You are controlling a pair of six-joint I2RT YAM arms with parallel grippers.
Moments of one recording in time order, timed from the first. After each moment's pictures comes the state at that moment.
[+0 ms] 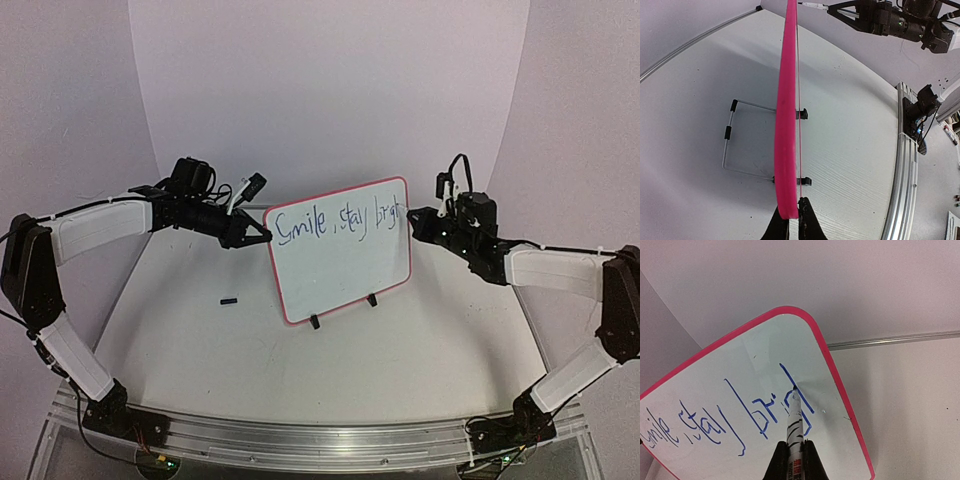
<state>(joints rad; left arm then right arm) -0.48 1.61 1.29 -0.37 0.74 0.16 0.46 1.48 0.90 0.33 0.01 0.43</state>
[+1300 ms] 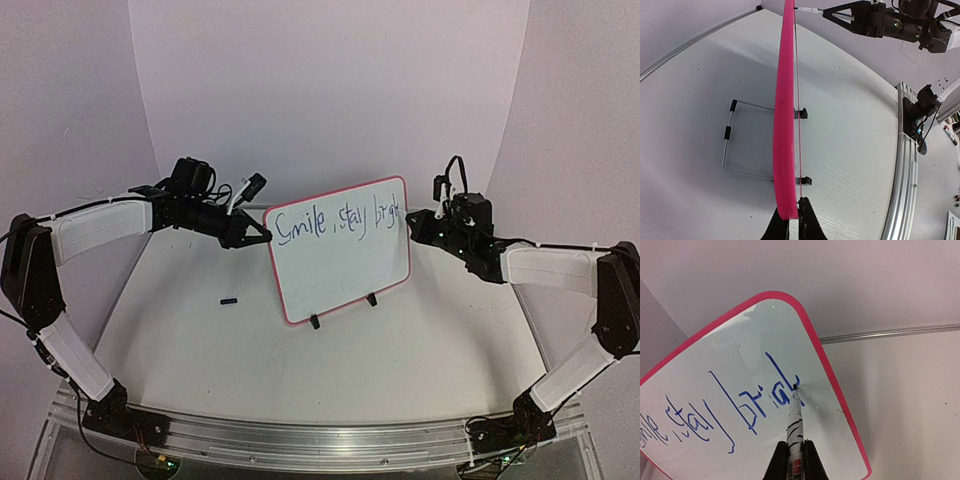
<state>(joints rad) -0.48 1.61 1.29 -0.38 0.74 0.16 0.46 1.51 0.91 0.31 0.02 0.43</state>
